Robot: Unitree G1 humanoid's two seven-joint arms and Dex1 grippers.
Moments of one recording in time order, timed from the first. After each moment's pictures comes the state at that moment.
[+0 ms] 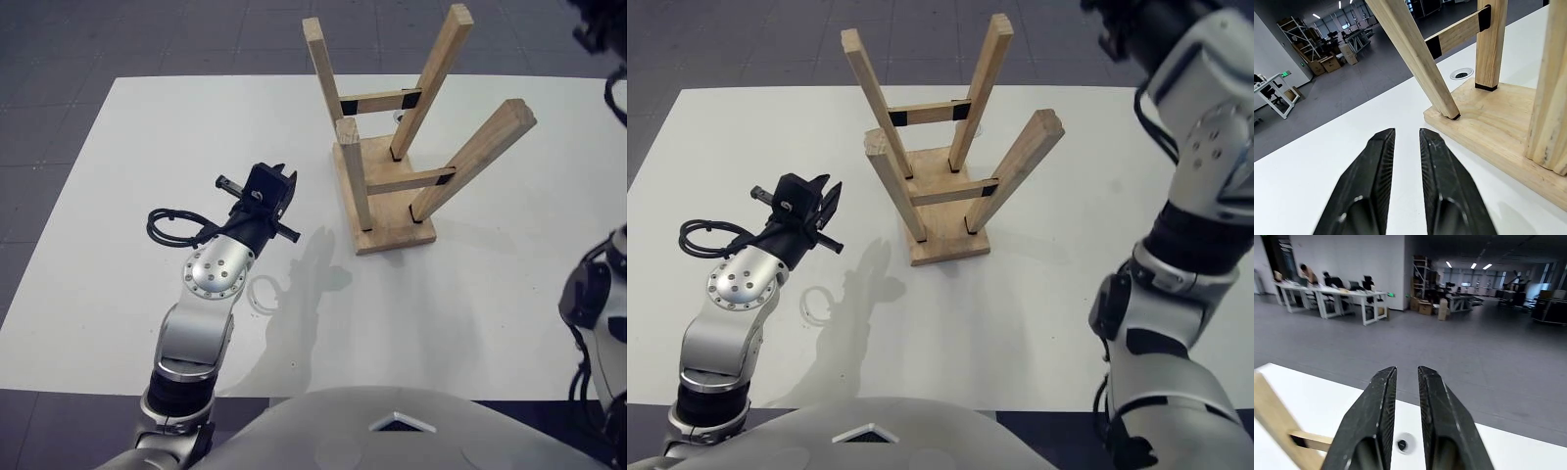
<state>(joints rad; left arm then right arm) 0.02 0.34 -0.18 -0.64 0.08 0.66 -0.23 -0.92 -0.49 -0.28 -0.16 0.49 1.10 0.31</state>
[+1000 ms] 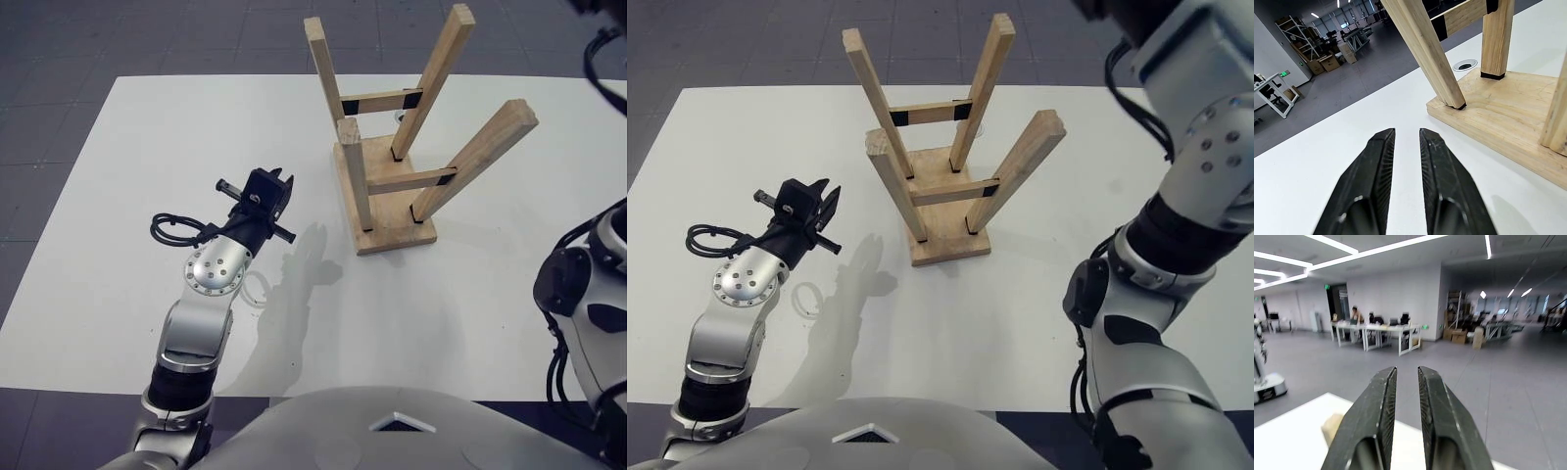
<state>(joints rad) 0.04 0.34 -0.16 -0.55 0.09 0.57 -0.25 -0.93 -0.42 -0.34 -0.33 0.60 1.06 0.25</state>
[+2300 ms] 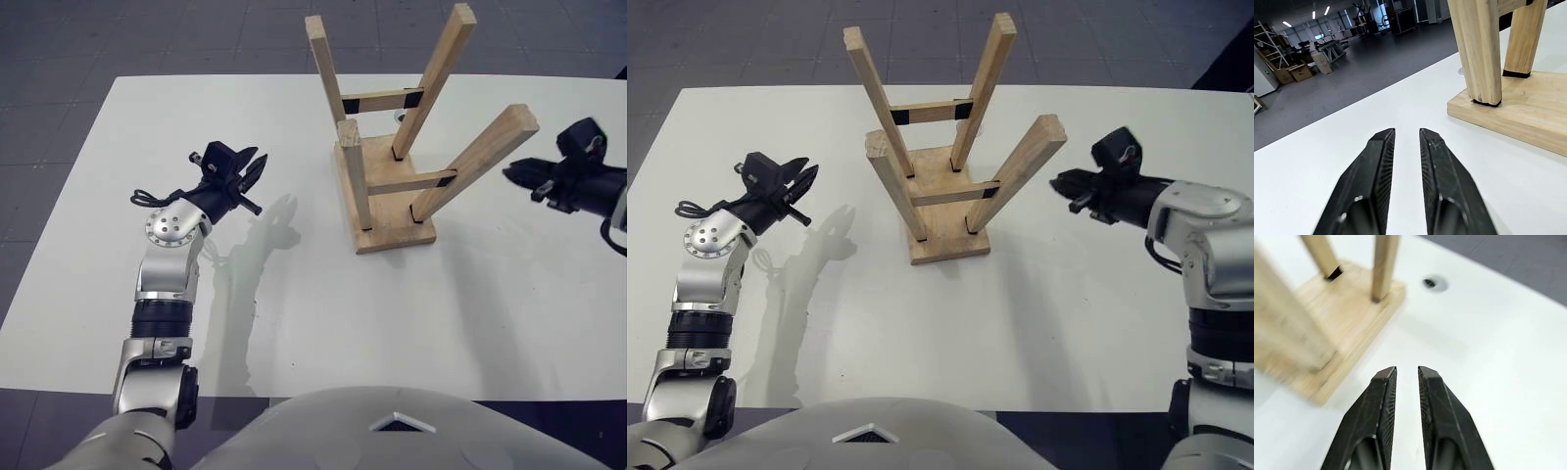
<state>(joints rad) -0.27 0.43 0.03 0.29 -0.11 0.00 -0.60 -0.24 -0.94 -0.04 -0.21 0.45 0.83 0.81</state>
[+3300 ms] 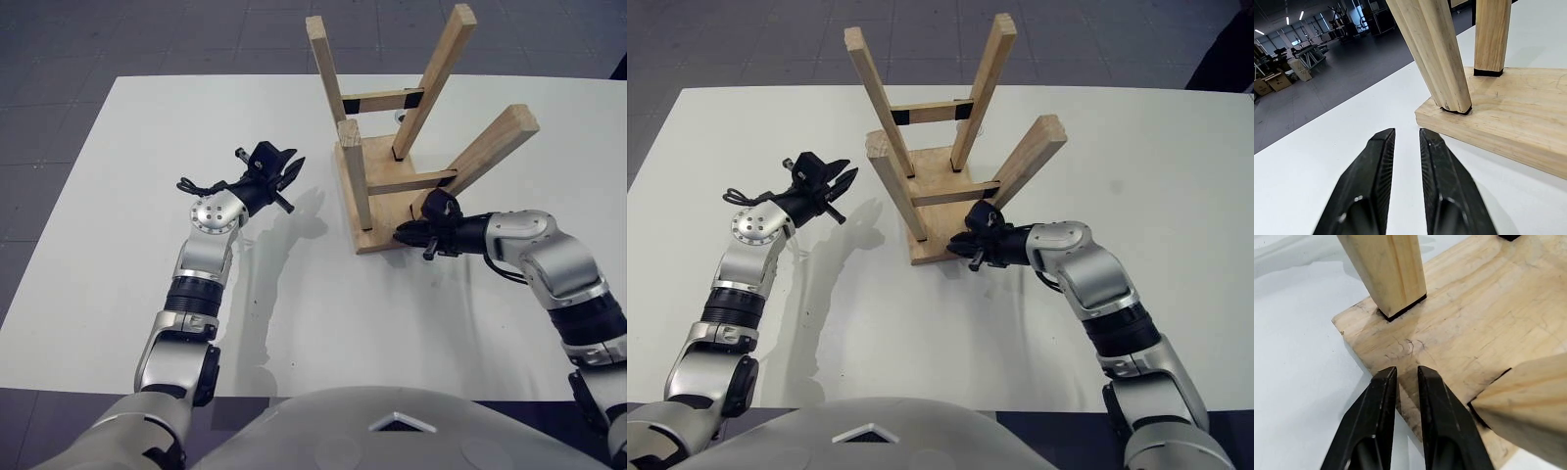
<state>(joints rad) -0.35 0.34 -0.09 0.37 -0.02 -0.05 -0.56 -0.30 -0.67 0.36 -0.10 0.28 0.64 0.86</state>
